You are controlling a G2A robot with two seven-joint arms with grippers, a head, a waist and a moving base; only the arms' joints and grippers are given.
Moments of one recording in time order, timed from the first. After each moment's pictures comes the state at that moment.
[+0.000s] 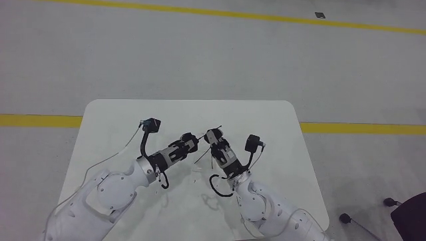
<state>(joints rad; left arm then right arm) 1.44 -1.12 -1.01 -1.85 0.17 -0.06 -0.34 -1.33 -0.96 0.67 -1.61 -0.36 -0.34 -0.56</state>
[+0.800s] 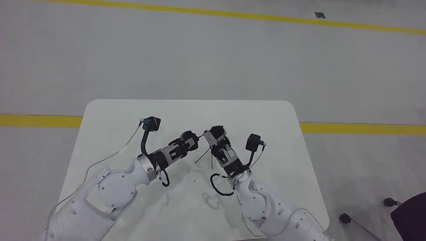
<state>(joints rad) 1.43 -1.13 -1.00 -1.83 0.16 -0.07 -0.32 -1.32 -0.96 0.67 -1.61 -0.35 -0.34 -0.56</state>
